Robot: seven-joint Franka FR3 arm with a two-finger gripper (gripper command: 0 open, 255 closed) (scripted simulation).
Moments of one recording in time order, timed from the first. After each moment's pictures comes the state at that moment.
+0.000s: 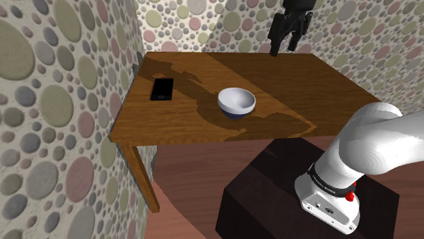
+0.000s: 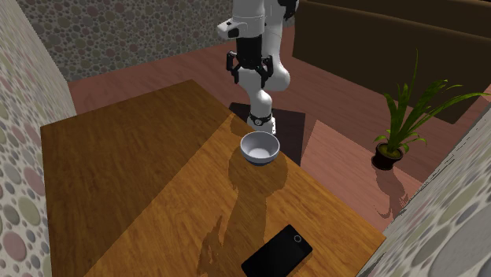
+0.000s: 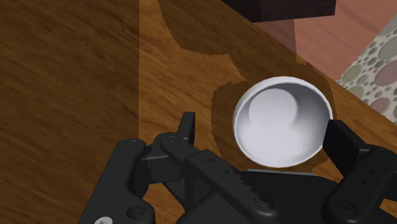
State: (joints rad) arm 0.01 -0.78 0.00 -2.28 0.02 1.49 0.13
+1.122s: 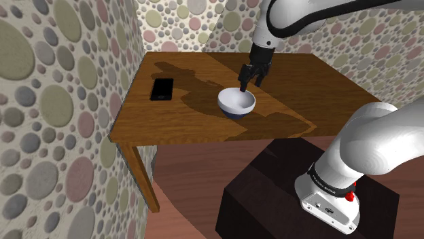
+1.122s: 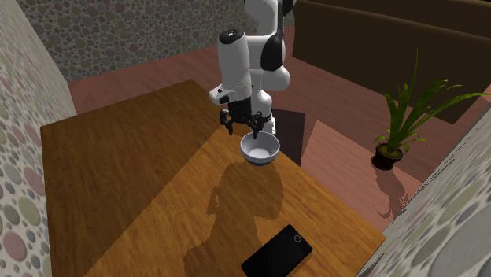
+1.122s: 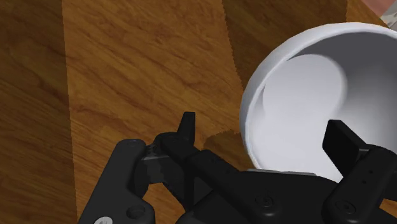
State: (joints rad) arm 0.04 -0.57 -0.07 -2.57 0.07 2.03 0.01
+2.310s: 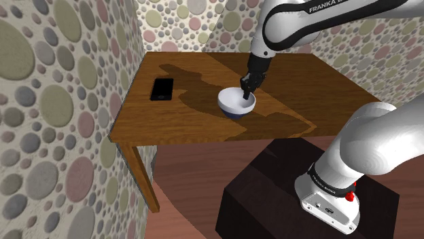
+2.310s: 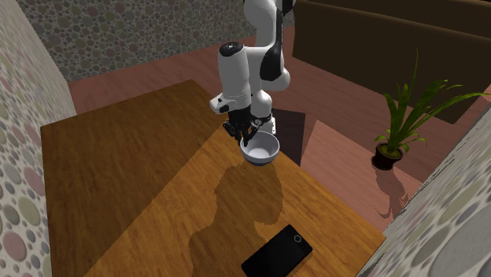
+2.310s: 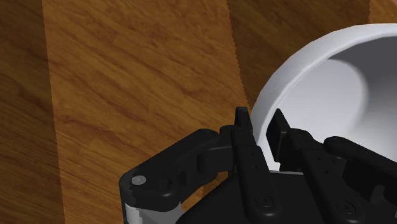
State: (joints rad) arm 0.04 -0.53 -0.07 -2.63 0.08 2.13 0.00
